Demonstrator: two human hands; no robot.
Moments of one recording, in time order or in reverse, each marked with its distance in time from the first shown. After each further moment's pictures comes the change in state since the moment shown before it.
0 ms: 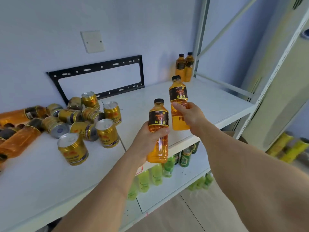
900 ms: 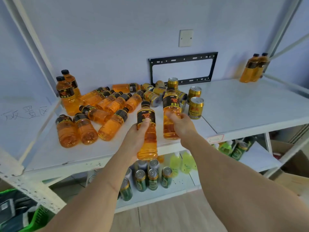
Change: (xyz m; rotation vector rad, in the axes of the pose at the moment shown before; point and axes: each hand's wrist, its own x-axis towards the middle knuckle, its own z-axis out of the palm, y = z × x) left_hand -0.248 -0.010 -0.273 -0.020 0.463 -0.008; right_hand -0.251 -0.008 0.294 0.031 -0.235 0.070
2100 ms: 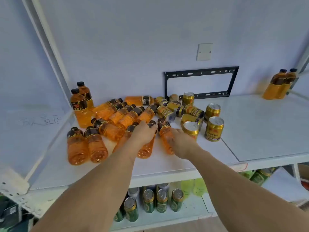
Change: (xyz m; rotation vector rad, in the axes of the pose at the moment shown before) left_hand 0.138 0.028 -0.018 0.776 0.135 -0.033; right_hand 0.057 -0.012 0.045 -1.135 -0.282 -0.345
